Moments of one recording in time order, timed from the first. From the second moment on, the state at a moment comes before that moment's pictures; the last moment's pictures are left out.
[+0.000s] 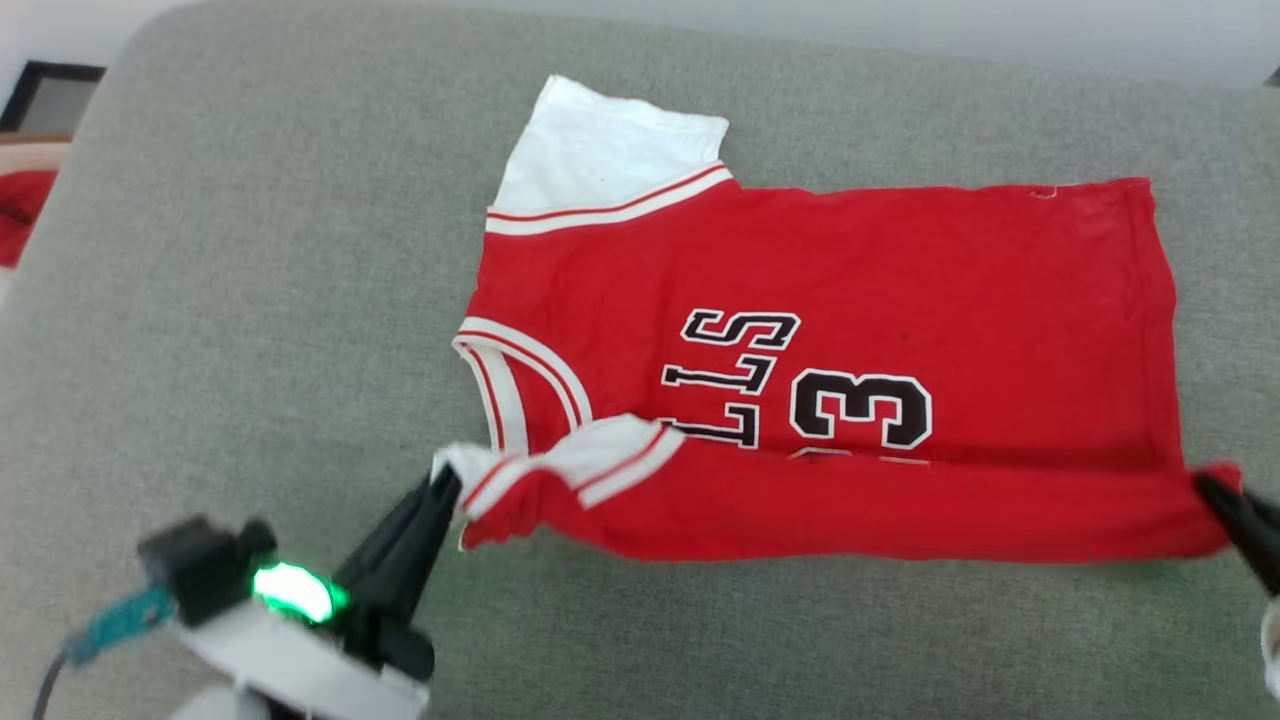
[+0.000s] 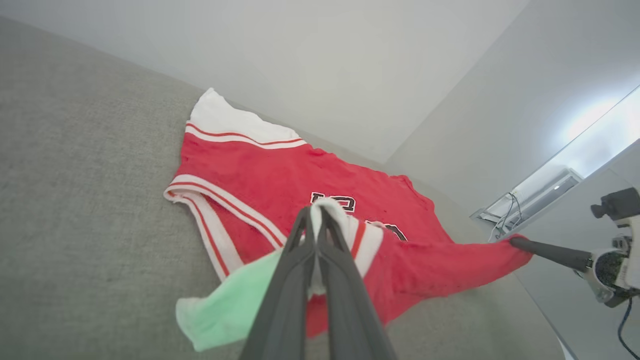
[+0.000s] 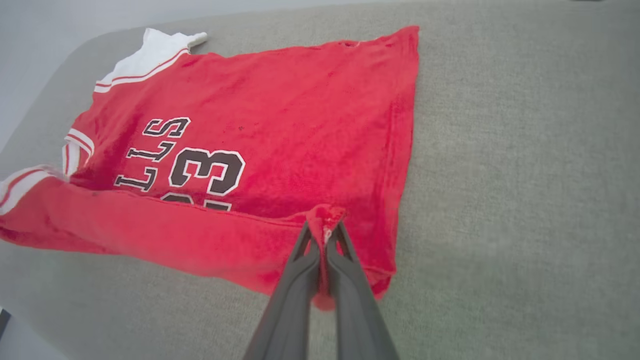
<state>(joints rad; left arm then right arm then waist) -0.12 0.61 -0.47 -0.14 -1.02 -0.13 -0.26 0.06 -0.30 -0.24 -0.47 0.64 0.13 0.77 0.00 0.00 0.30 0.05</state>
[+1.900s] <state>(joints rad) -0.81 0.83 -0.96 0.16 -1.32 -0.03 0.59 -0.31 -0.32 -0.07 0.14 0.53 0.13 0.34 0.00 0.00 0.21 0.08</state>
